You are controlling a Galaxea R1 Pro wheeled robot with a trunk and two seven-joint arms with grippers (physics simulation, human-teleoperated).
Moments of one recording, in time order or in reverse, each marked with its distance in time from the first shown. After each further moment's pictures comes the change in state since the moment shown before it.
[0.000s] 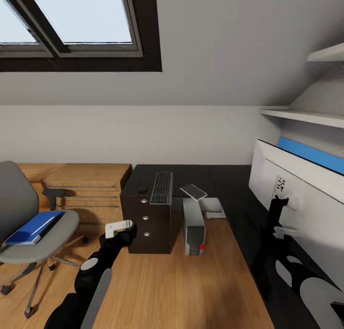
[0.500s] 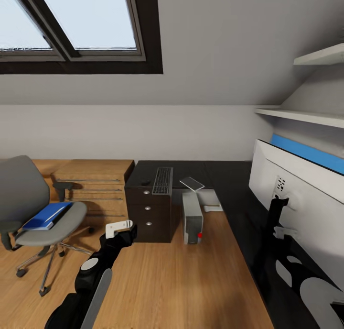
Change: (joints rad) left arm 0.000 -0.001 -0.001 0.002 0.001 0.002 -0.001; right arm 0.000 0.000 -0.002 0.000 0.001 0.000 0.000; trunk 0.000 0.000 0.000
